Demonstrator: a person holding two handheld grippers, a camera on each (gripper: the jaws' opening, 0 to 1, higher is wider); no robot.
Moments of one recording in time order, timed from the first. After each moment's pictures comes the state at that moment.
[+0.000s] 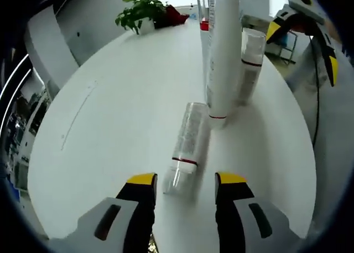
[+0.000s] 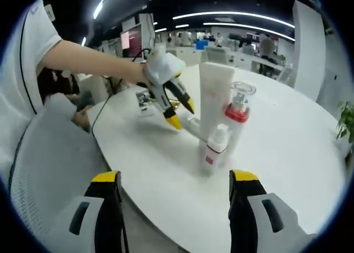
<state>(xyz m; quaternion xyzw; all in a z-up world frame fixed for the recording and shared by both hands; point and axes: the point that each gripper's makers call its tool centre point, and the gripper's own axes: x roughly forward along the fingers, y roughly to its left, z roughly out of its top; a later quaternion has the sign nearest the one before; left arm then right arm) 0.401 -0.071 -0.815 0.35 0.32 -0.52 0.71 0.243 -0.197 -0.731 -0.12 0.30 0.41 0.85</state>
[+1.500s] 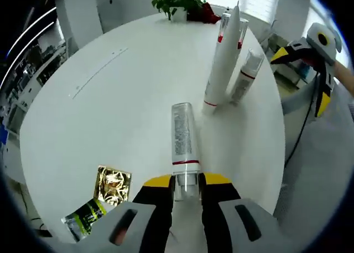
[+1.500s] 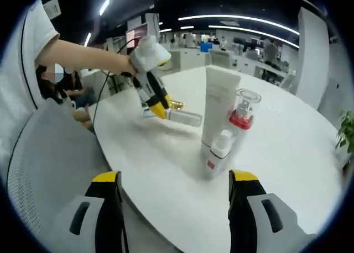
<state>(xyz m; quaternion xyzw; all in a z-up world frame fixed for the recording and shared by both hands) 0.350 -0.014 -0.791 0.22 0.43 -0.43 0.76 0.243 -0.191 -0.727 -0.15 0.28 0.42 0.85</state>
